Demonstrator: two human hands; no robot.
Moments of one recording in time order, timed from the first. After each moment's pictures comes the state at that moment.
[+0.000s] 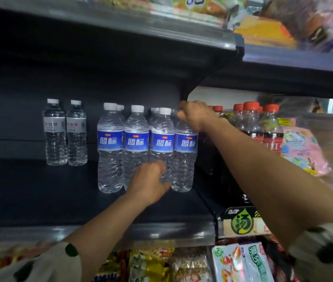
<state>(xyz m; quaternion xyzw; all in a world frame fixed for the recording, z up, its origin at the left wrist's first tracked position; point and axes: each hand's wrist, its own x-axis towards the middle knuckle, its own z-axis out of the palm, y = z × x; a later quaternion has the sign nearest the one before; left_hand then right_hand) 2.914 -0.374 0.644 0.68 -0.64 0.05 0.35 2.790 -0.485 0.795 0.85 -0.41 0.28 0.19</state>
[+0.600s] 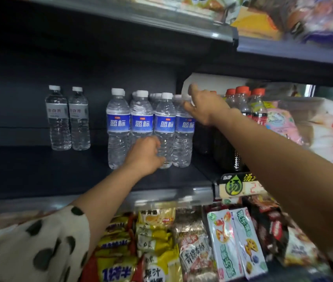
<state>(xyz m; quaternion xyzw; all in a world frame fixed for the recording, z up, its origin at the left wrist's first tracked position) 2.933 -0.325 0.664 0.65 -0.66 0.02 0.37 2.768 -0.406 0.774 0.81 -0.44 0.29 0.25</state>
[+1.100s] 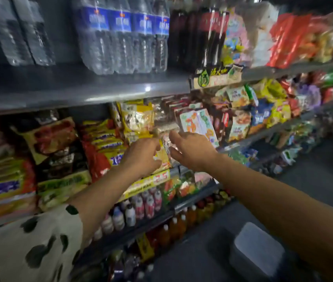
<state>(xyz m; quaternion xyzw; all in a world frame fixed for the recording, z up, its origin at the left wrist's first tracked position) 2.942 -0.153 0.486 0.56 -0.80 -0.07 0.19 2.774 -0.154 0.489 0.85 -0.49 0.15 0.14</state>
